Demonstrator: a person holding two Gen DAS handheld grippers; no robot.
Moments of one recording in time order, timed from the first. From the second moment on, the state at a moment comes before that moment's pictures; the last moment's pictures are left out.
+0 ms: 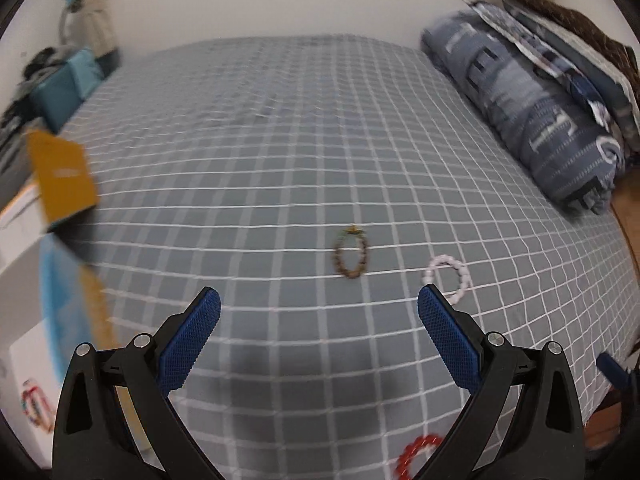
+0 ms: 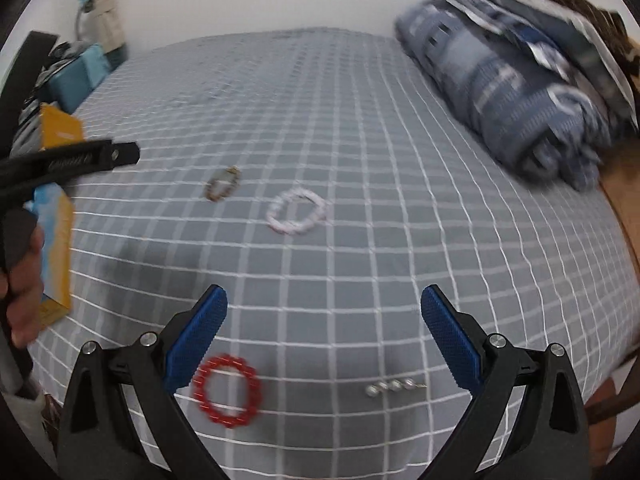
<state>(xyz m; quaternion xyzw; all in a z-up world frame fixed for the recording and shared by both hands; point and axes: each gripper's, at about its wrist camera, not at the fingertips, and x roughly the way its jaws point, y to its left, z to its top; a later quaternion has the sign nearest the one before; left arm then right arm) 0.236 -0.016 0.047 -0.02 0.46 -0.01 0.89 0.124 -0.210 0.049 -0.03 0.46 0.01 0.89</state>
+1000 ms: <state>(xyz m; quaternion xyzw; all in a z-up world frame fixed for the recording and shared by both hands) 0.357 -0.050 -0.083 -0.01 0.53 -0.02 0.85 0.095 -0.279 -0.063 0.06 0.54 -0.05 0.84</state>
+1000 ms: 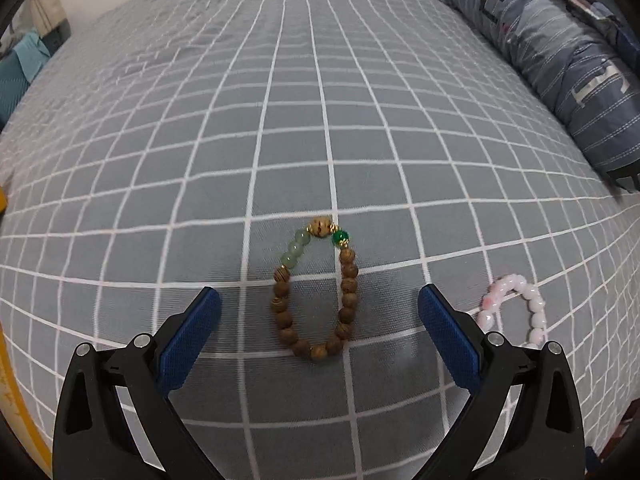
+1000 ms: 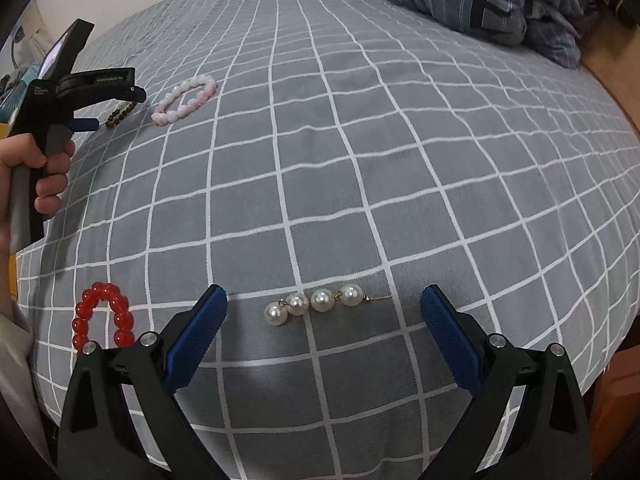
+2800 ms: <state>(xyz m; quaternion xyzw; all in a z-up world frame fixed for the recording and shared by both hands) 0.338 -0.042 -0.052 -0.02 0.51 -0.02 0.86 0.082 -0.286 -0.039 0.06 0.49 -0.06 0.87</state>
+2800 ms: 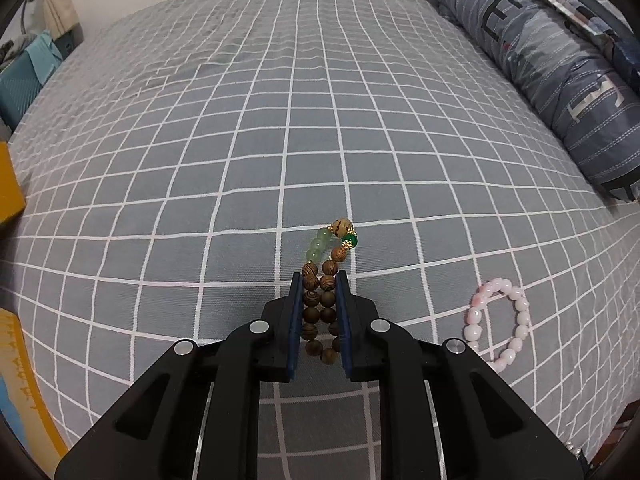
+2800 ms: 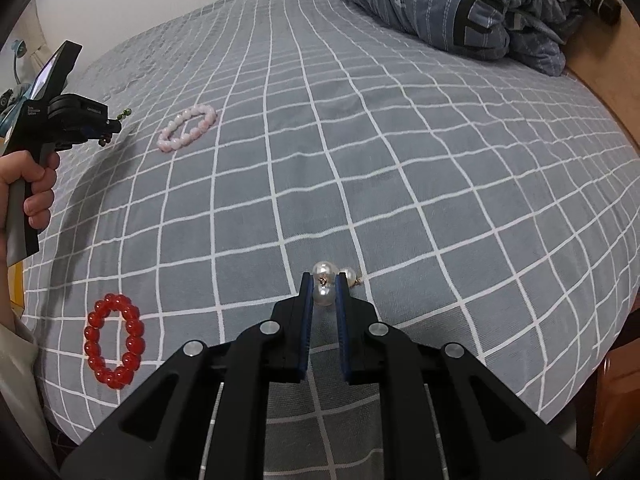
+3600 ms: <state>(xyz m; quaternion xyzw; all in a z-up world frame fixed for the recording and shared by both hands) 0.297 -0.031 0.001 -0.02 0.48 -0.03 0.88 0.078 -0.268 0.007 0.04 0.45 -0.06 0.89</state>
